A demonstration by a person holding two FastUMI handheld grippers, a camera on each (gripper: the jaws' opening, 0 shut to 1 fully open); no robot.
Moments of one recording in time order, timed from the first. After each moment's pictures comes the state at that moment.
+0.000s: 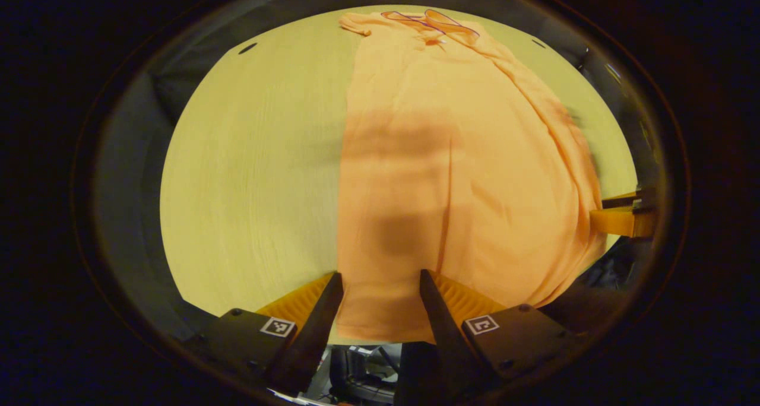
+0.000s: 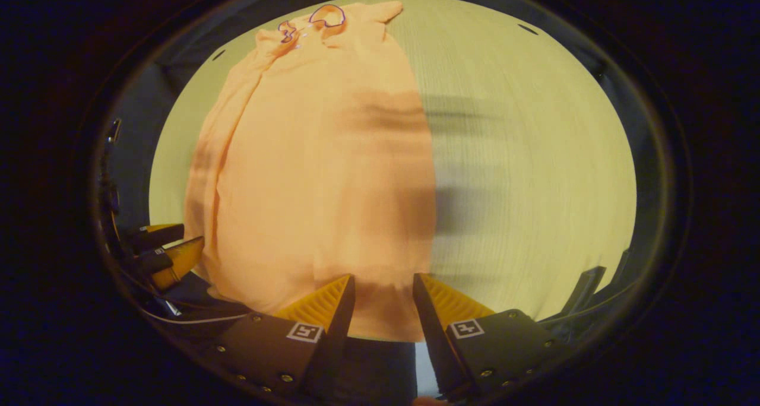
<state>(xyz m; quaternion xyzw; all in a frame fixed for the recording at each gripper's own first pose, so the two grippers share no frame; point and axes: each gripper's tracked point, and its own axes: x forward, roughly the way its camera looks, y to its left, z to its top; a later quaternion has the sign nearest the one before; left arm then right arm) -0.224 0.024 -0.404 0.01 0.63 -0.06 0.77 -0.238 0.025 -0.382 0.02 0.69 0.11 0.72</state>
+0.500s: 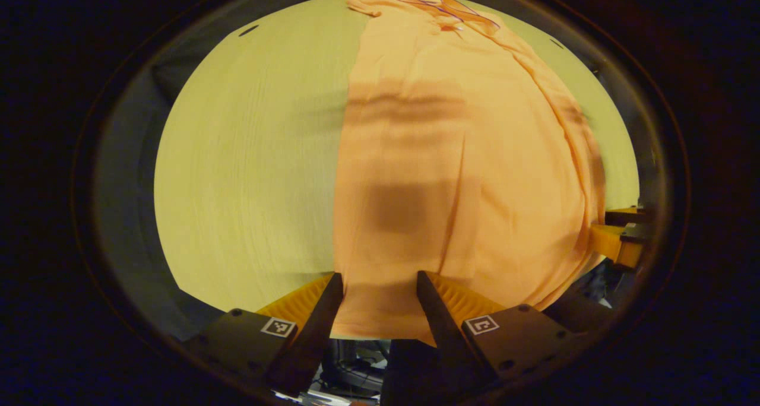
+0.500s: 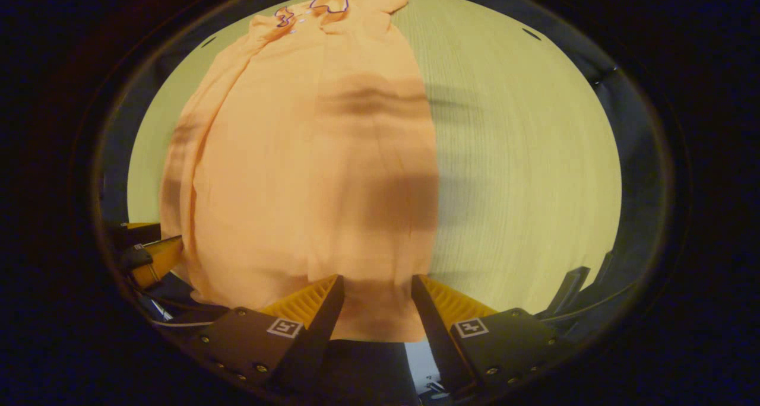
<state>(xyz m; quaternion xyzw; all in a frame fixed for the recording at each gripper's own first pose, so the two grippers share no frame) -0.224 0.024 -0.408 -0.03 0.69 -0.04 0.72 -0.239 0.027 -0.387 -0.03 0.71 0.07 0.70</state>
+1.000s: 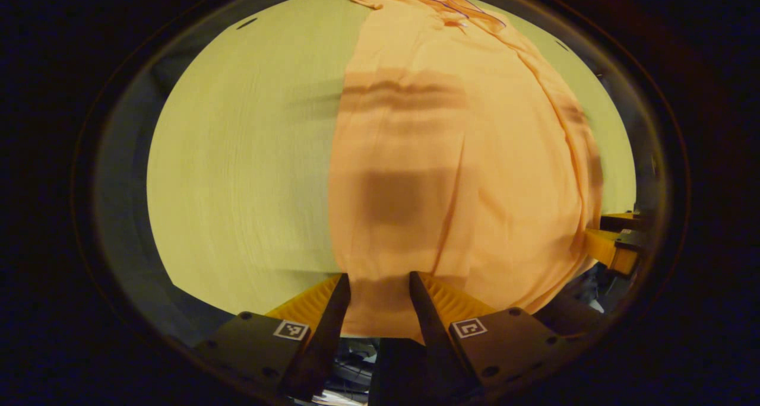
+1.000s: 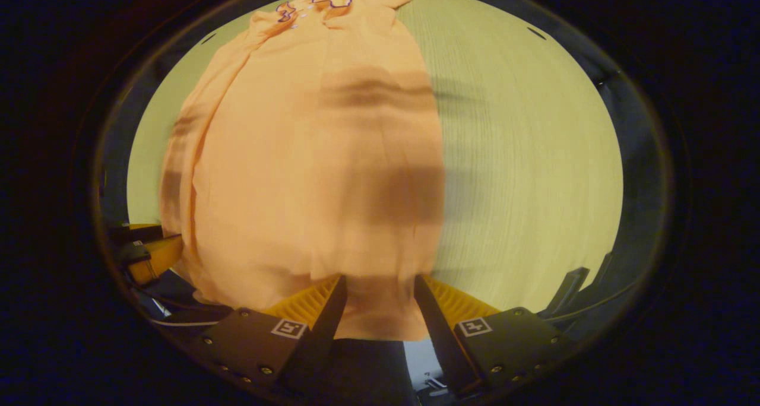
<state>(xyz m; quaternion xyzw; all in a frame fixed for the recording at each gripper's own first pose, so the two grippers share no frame) -0.226 0.016 -0.405 -0.03 0.70 -0.05 0.71 -0.238 0.028 -0.387 -0.03 0.72 0.07 0.69</state>
